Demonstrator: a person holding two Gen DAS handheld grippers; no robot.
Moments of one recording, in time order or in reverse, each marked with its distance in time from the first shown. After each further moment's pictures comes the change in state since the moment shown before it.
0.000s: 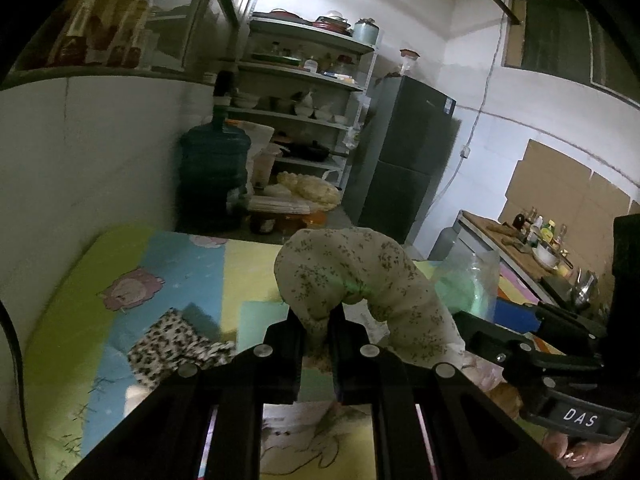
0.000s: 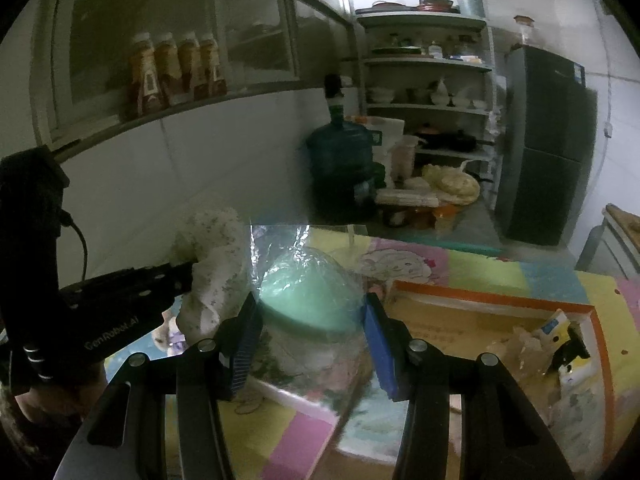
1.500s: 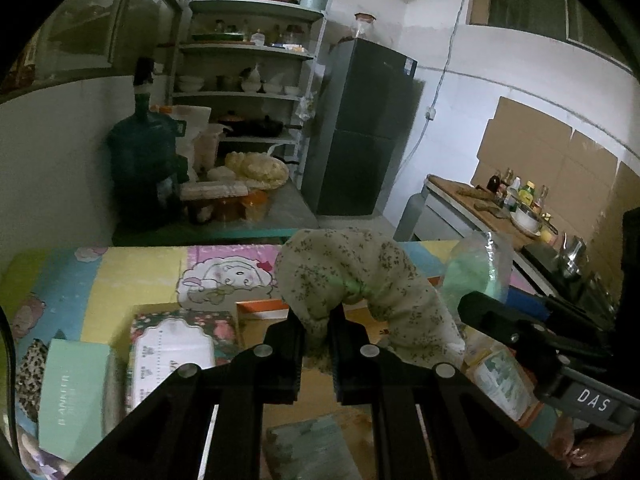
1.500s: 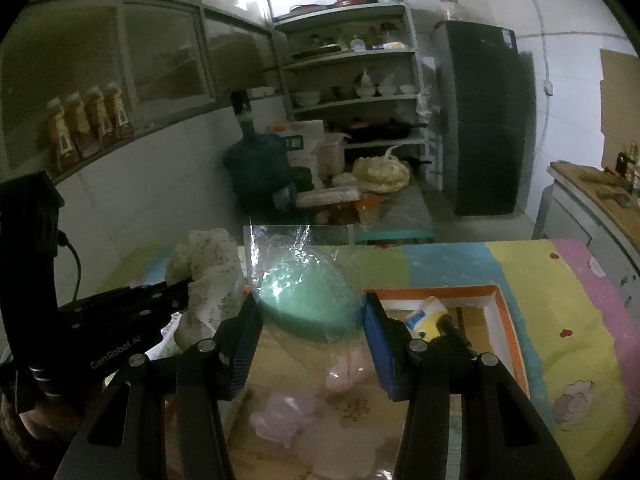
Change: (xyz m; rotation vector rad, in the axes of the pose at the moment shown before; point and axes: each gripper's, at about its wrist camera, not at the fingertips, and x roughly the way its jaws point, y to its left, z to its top) left arm 0.098 -0.127 0.010 0.096 0.102 -0.083; right arm -0.046 -0.160 -0.019 0.174 -0.023 -0.139
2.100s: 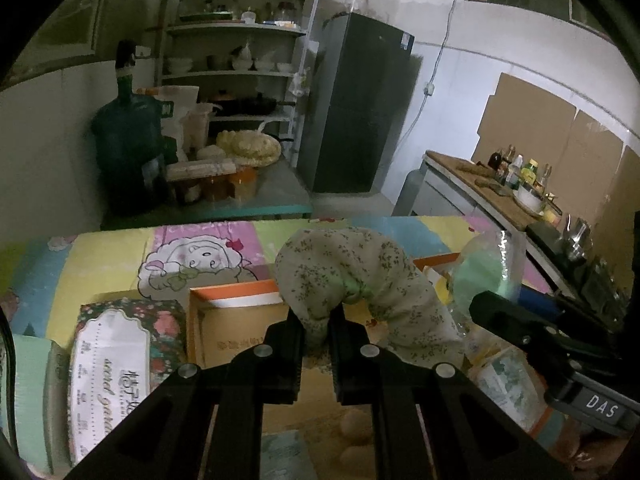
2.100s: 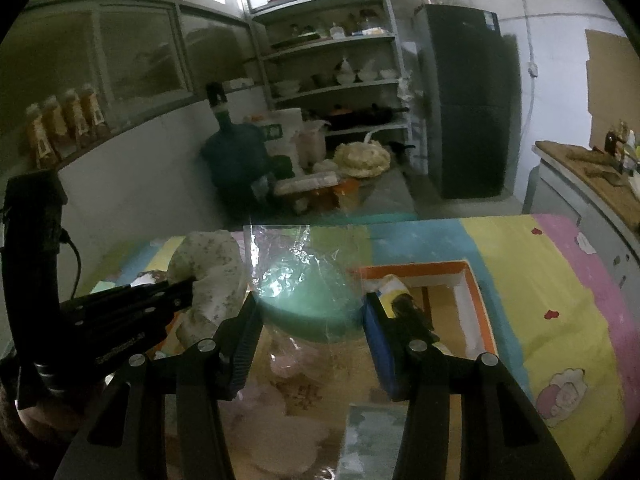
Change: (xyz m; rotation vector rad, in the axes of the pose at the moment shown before) left arm 0.044 -0.022 -0.004 0.019 0.091 0.005; right arm 0.011 -0.035 -0.011 0.044 0.043 -0.041
